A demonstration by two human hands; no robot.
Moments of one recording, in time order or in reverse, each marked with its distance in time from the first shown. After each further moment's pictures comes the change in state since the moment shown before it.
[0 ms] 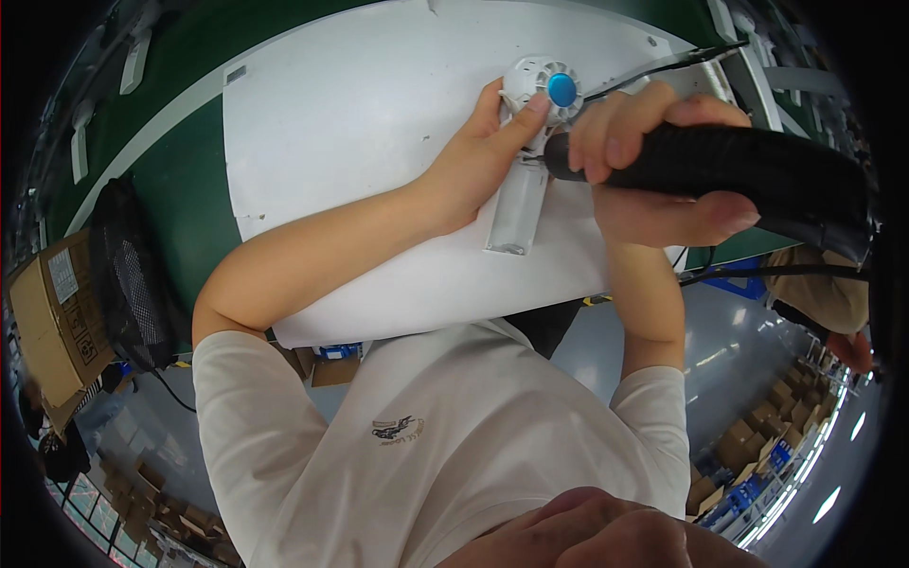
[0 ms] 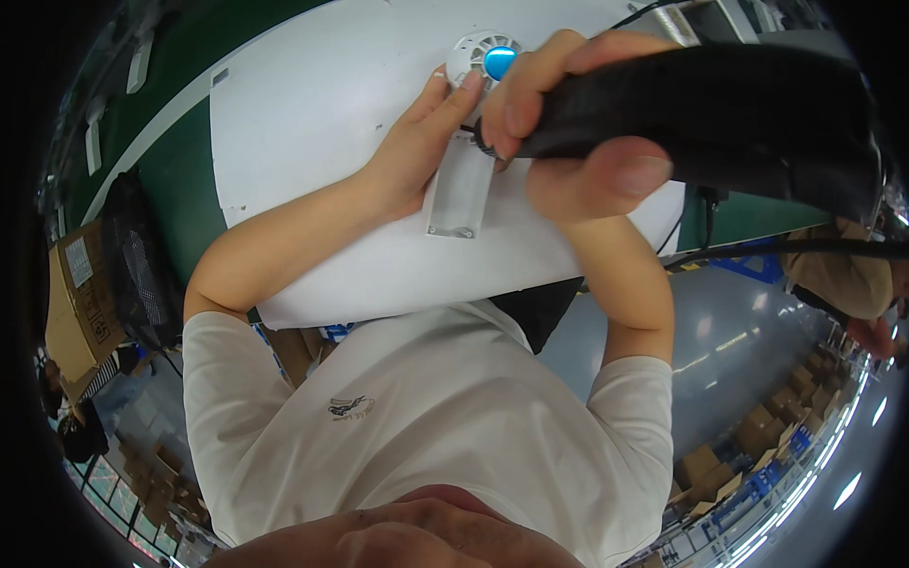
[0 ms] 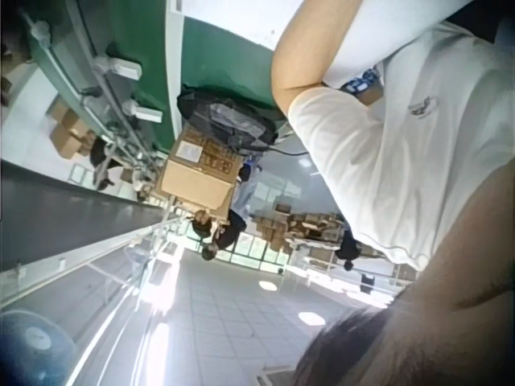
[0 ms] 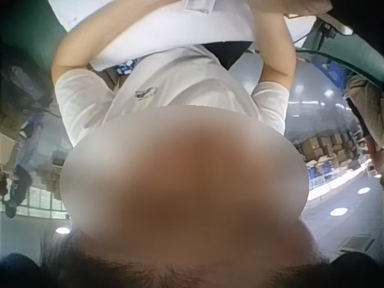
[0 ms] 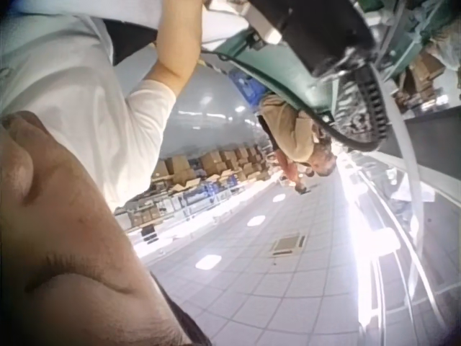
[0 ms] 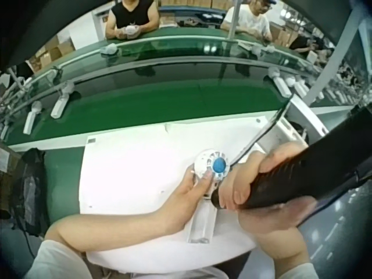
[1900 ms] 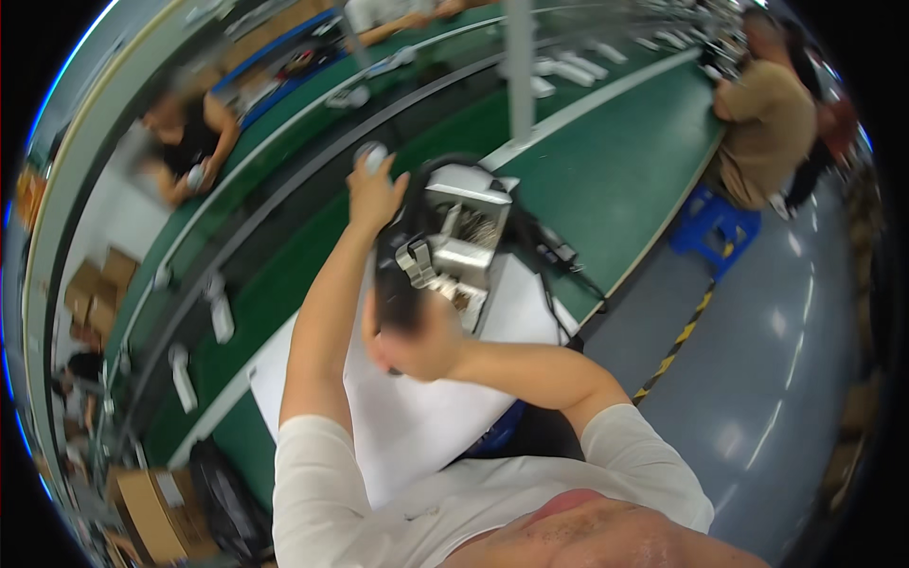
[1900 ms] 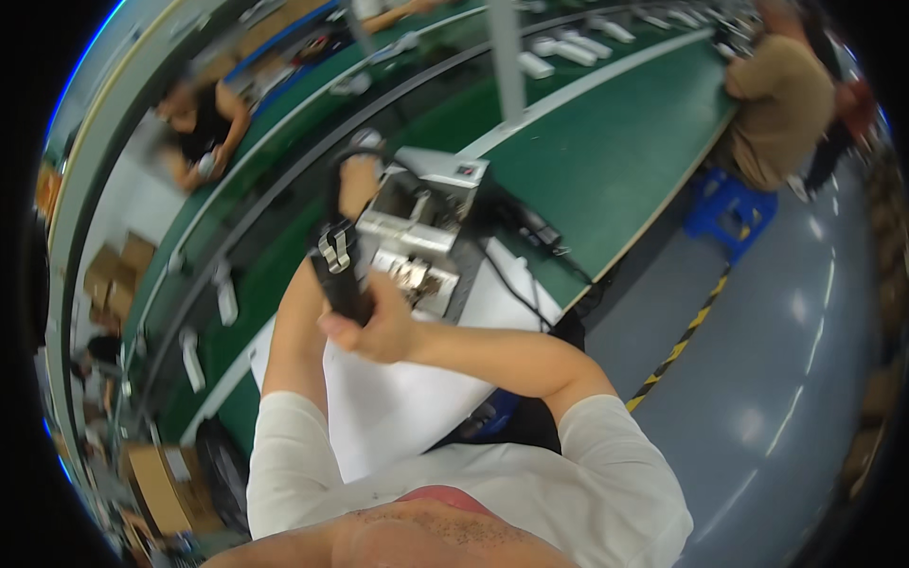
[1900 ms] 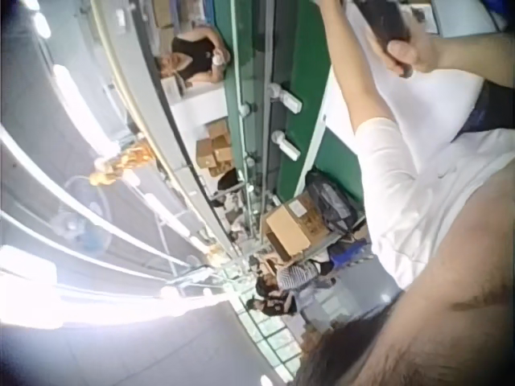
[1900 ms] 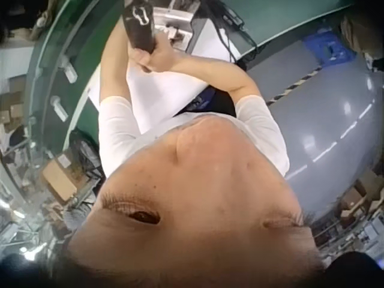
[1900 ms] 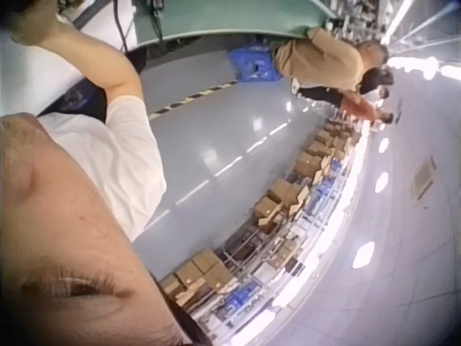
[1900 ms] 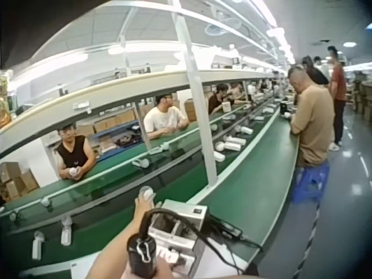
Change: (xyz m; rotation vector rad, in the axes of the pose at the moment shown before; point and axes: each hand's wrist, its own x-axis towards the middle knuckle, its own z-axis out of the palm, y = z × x) left_hand 0.309 0.075 0.010 2.015 0.233 1.006; right_hand -0.009 -0.054 0.019 0.029 0.341 0.094
